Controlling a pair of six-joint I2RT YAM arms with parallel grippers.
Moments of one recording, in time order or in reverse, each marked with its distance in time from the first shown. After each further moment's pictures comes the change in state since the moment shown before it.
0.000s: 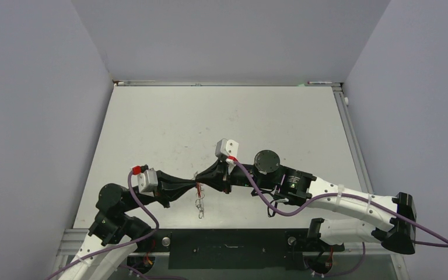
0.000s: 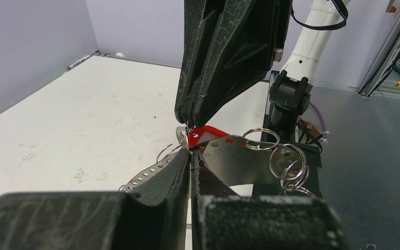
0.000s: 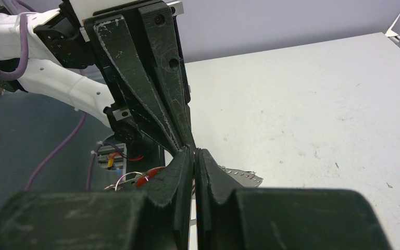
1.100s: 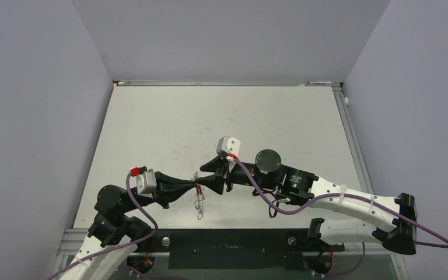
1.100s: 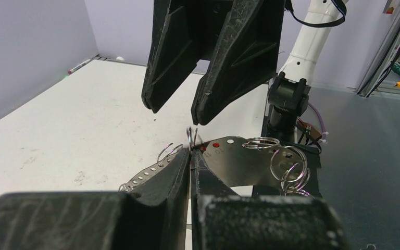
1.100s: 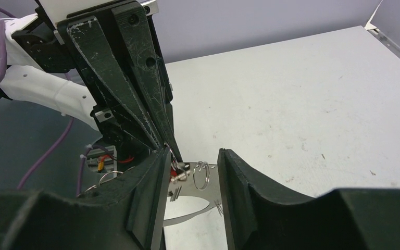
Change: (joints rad) left arm 0.002 -0.018 0.000 -0.003 0.002 0.000; right arm 0.005 -0.007 0.018 -0.040 0.064 0.000
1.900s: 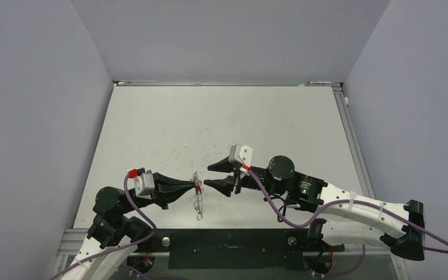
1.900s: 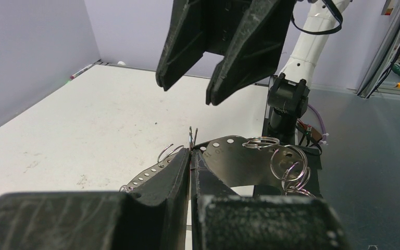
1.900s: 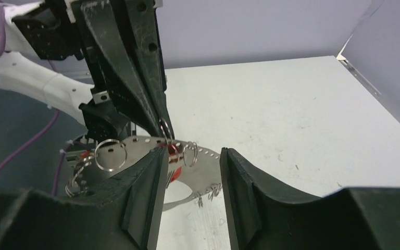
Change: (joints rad) left arm 0.005 -0.019 0.000 0.000 0.001 0.000; right arm 0.000 -0.092 -0.072 0.049 0.009 -0.088
